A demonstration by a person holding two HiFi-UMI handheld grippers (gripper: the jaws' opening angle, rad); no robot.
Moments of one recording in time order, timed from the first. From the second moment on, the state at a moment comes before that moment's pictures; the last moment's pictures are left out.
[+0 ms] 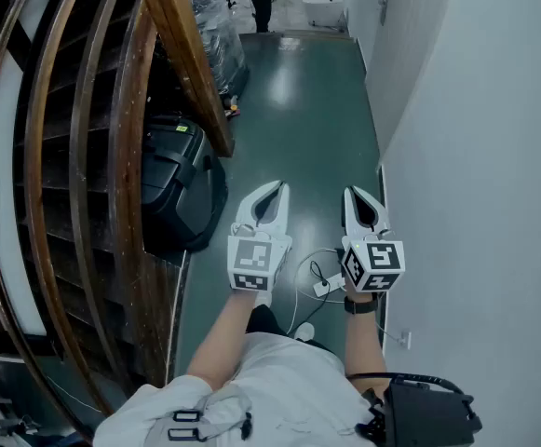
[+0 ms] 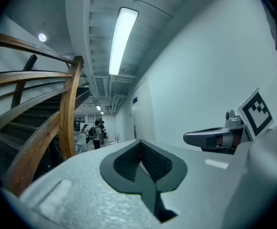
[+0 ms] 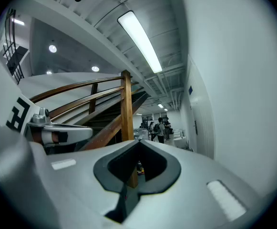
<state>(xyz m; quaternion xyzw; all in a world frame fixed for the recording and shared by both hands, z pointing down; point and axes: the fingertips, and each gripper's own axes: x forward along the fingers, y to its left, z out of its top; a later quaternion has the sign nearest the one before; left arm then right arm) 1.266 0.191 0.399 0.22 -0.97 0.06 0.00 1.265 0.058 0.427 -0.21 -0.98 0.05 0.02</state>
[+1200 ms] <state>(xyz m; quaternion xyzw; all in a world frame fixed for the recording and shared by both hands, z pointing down) 0.955 0.302 0.418 0.22 -0.97 0.02 -0.01 0.964 0.183 0.423 -0.11 -0.99 0.02 0.01</state>
